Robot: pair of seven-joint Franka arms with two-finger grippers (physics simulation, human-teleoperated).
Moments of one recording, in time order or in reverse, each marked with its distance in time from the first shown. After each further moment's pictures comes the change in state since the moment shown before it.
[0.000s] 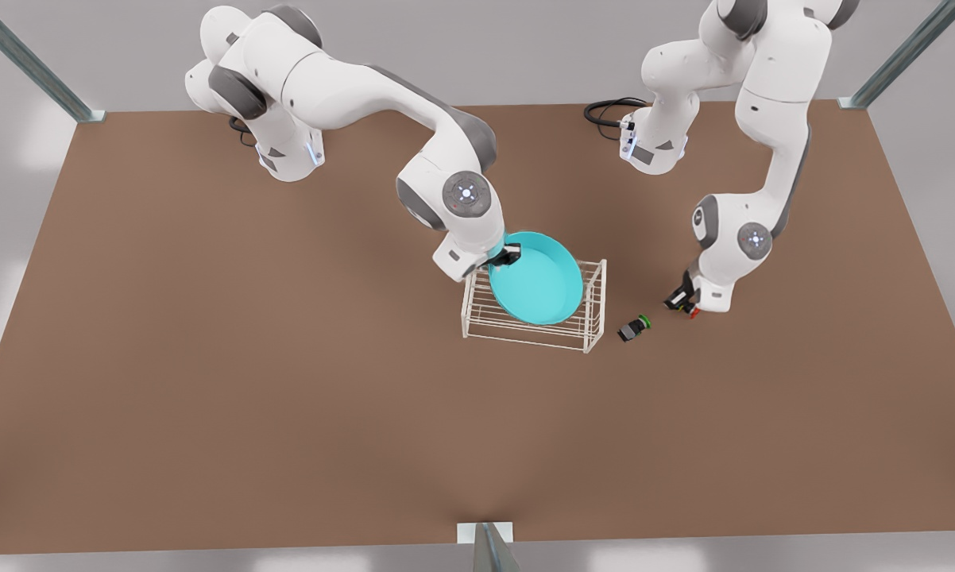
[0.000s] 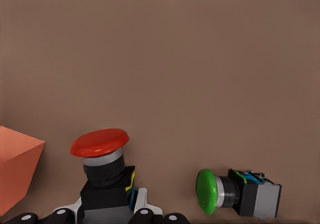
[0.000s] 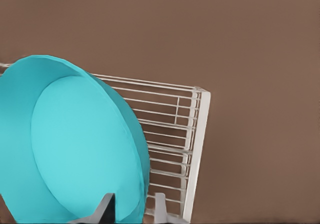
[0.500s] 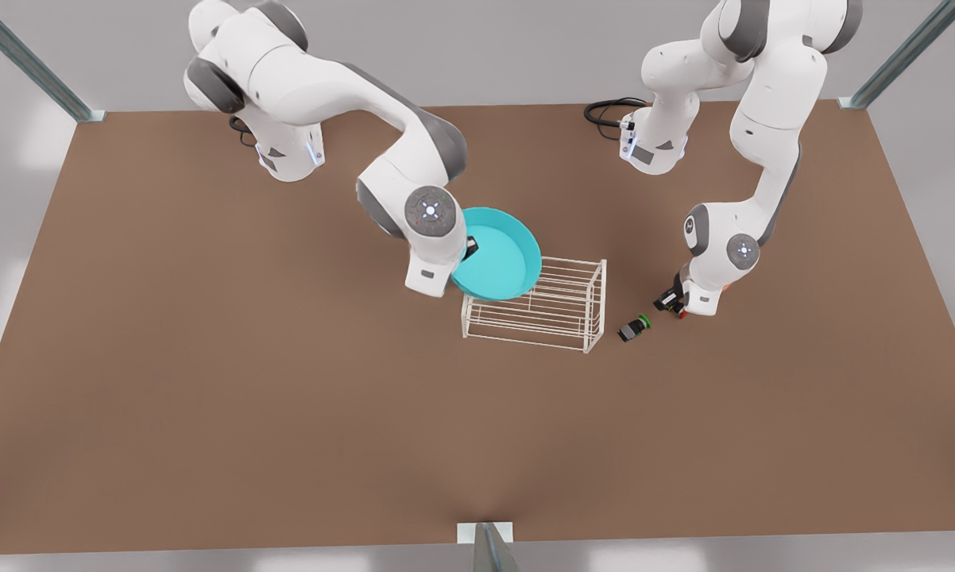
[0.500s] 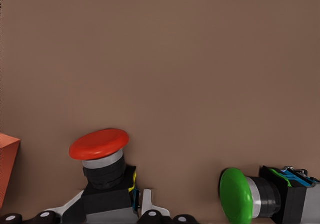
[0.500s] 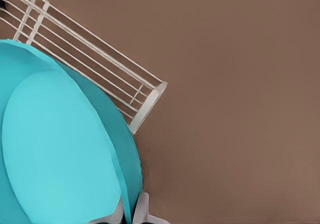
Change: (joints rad) left arm -0.001 0.136 0.000 -0.004 -0.009 0.074 0.055; right arm -0.080 -0.050 -0.013 0.002 0.002 -0.184 -0.526
